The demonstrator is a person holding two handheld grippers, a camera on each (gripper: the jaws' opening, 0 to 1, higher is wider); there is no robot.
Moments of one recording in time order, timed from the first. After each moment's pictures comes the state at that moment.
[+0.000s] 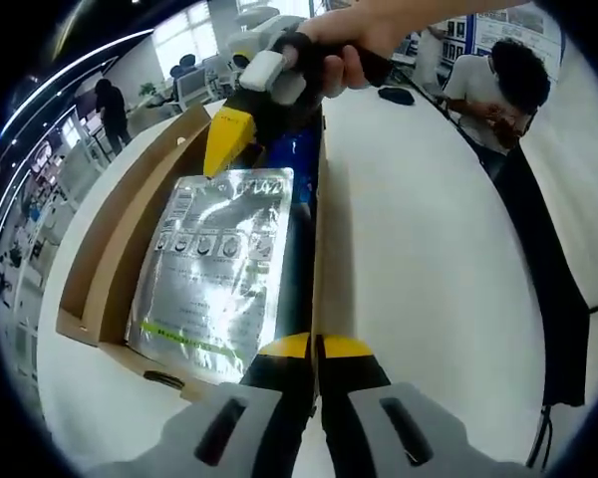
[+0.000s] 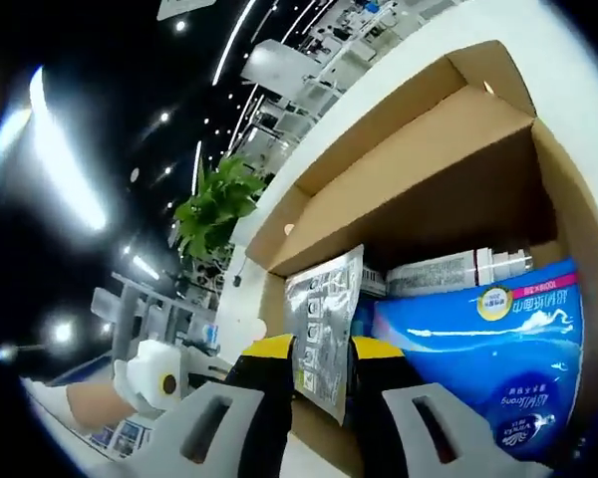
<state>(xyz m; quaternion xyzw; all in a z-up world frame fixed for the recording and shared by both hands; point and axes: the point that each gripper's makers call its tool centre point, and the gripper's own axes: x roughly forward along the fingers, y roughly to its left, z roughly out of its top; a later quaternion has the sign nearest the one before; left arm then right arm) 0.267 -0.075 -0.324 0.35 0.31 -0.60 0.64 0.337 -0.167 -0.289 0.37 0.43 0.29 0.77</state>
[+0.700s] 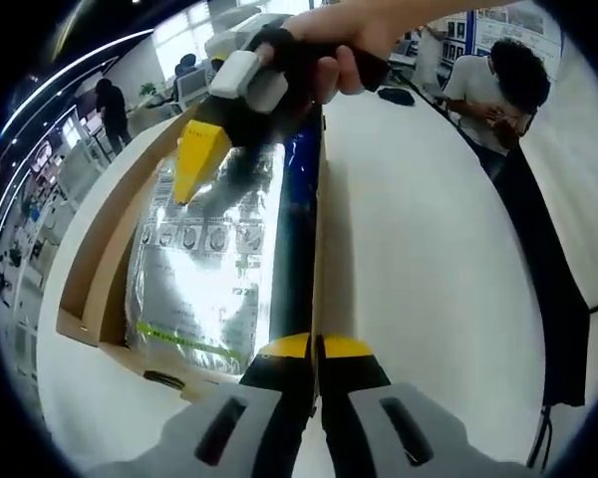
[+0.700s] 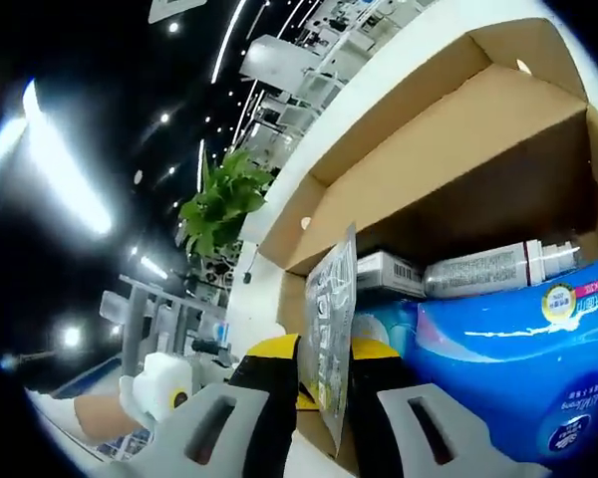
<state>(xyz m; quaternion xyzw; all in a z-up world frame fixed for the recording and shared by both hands) 0.267 -0.074 -0.324 0.35 0.31 -0.60 0.65 0.341 -0.133 -0.276 0.39 0.43 0.31 0.75</state>
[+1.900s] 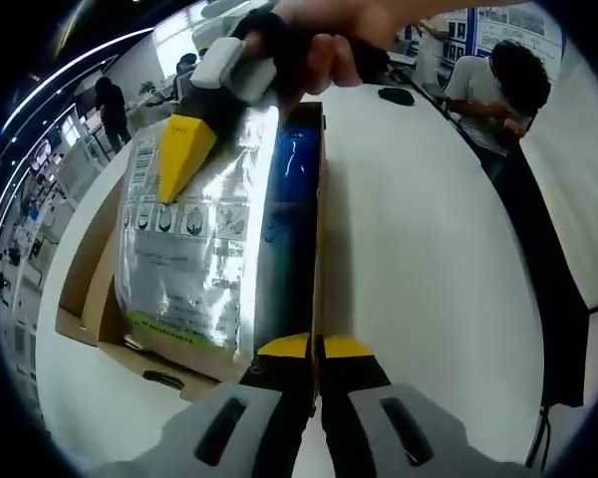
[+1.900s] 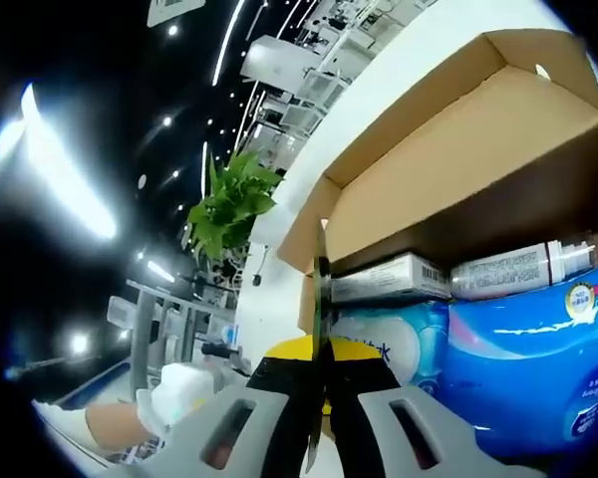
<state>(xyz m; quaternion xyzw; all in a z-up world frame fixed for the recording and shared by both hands) 0.266 -0.075 -0.324 0.35 0.32 -0.60 0.64 0.344 -0.126 -0.257 0.40 0.43 0.31 0.74</state>
